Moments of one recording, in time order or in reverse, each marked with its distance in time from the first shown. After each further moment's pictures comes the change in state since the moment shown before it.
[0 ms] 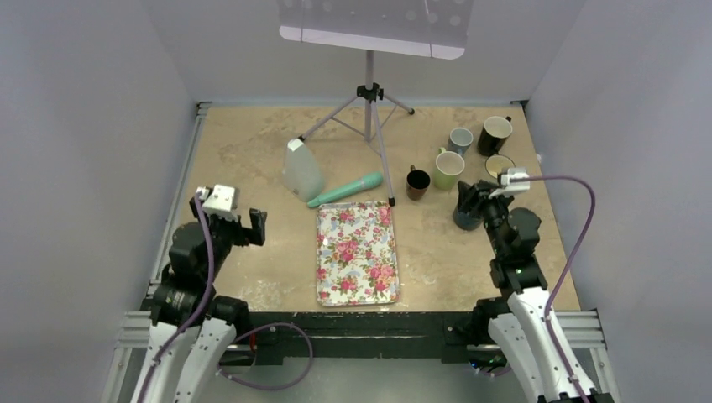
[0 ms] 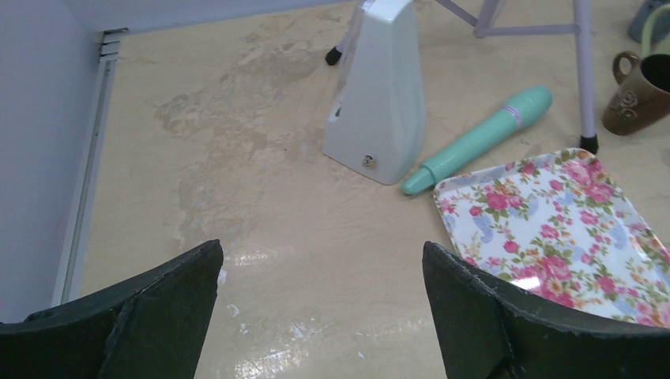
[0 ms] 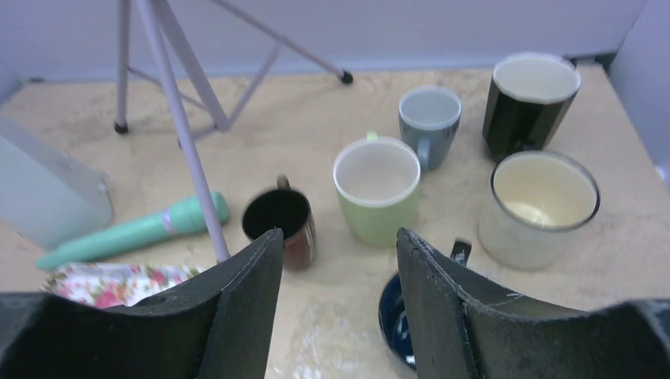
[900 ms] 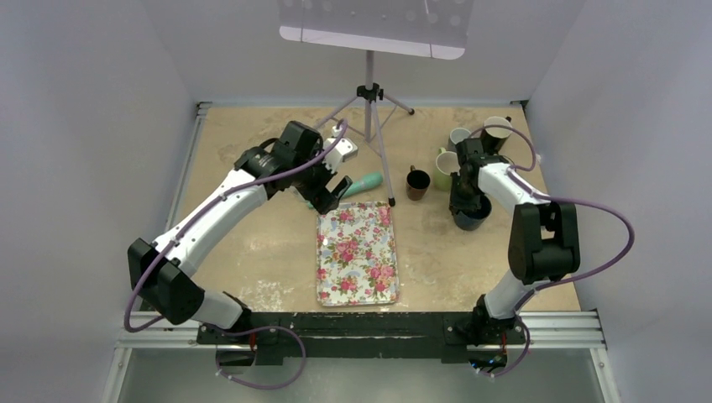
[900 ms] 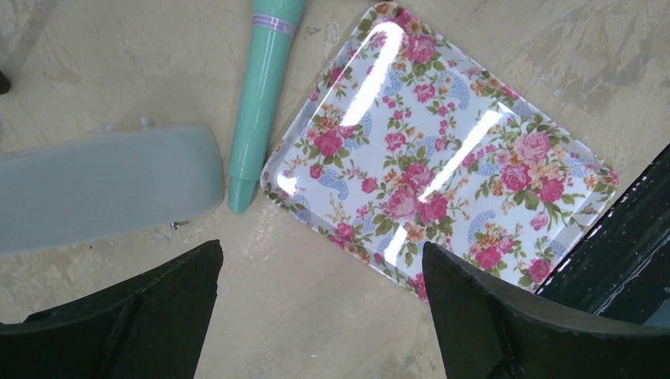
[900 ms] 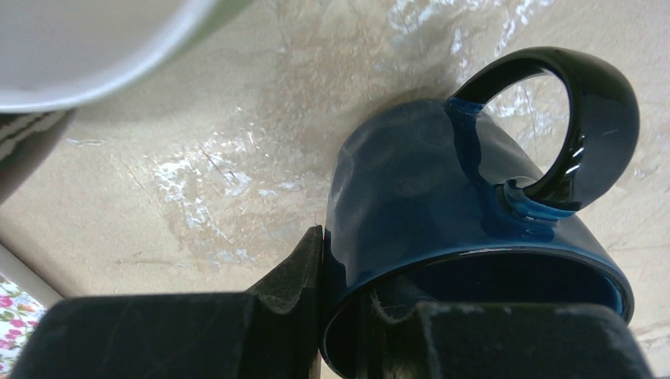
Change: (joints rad) left arm -0.367 0.998 0.701 -0.282 0.203 0.232; right arm -0.004 1.055 0.608 -0.813 0.126 0.148
